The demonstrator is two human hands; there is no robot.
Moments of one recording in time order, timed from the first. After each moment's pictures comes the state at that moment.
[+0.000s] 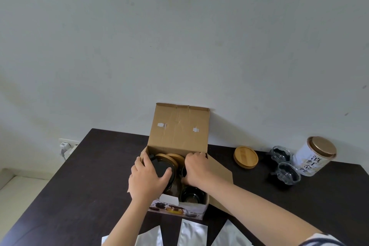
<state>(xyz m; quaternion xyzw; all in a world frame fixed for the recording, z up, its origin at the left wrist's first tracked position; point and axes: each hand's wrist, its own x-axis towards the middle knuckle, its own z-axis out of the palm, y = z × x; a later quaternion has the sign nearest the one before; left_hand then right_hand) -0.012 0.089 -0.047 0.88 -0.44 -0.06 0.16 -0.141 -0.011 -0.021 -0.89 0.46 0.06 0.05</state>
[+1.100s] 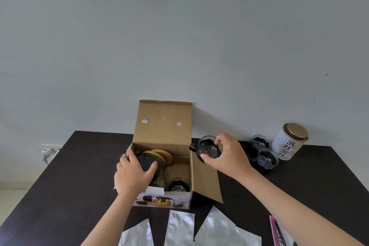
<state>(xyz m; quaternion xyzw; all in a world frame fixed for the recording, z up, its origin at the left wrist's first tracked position) -0.014 0.091 -0.040 0.88 -0.44 -0.06 0.15 -0.277 -0.013 0.018 -0.82 0.47 -0.29 0.14</state>
